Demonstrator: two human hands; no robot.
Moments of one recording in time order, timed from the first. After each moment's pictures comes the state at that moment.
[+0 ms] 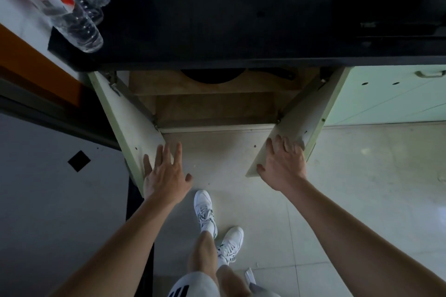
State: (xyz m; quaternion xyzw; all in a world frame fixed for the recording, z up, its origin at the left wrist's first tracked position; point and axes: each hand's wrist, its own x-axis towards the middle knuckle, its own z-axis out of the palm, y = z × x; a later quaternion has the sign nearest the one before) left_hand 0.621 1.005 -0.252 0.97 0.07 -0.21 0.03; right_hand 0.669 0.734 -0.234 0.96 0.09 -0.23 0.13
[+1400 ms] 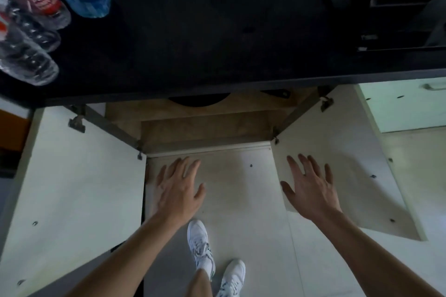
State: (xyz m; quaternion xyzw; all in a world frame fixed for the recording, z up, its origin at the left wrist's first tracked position) left_hand 0.697 0.970 -0.280 0.98 -0.05 -0.15 0.09; right_hand 0.704 0.659 -0.279 0.98 0.00 -0.21 0.05
